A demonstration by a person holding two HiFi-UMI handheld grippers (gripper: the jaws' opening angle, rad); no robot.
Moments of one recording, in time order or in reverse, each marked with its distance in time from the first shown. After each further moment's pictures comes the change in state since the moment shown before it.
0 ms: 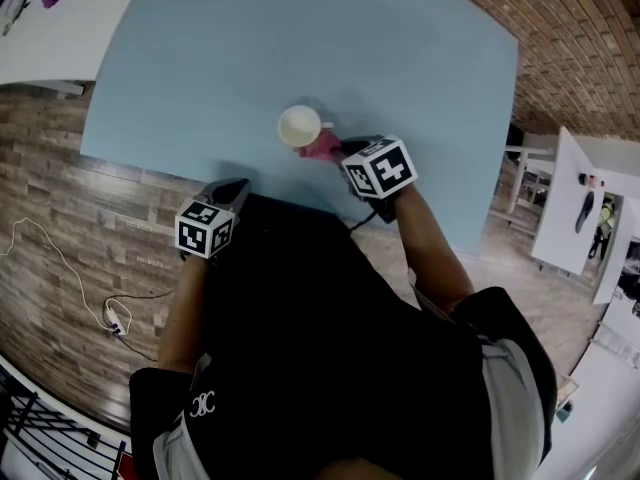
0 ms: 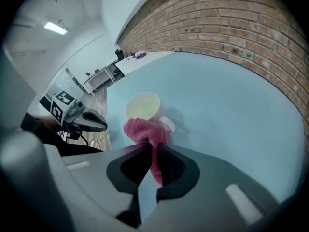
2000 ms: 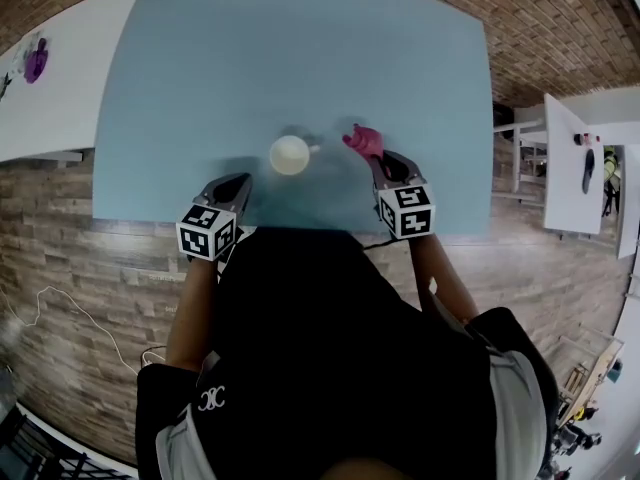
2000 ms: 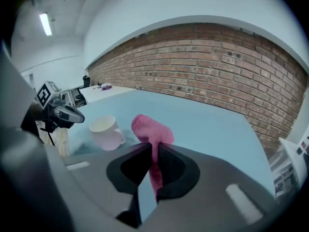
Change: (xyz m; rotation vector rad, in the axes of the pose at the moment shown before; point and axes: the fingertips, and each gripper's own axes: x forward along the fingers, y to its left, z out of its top) left arm 0.008 0.029 0.093 0.180 -0.115 -0.063; right arm -0.073 -0.069 -0.021 0.151 -0.484 -0.481
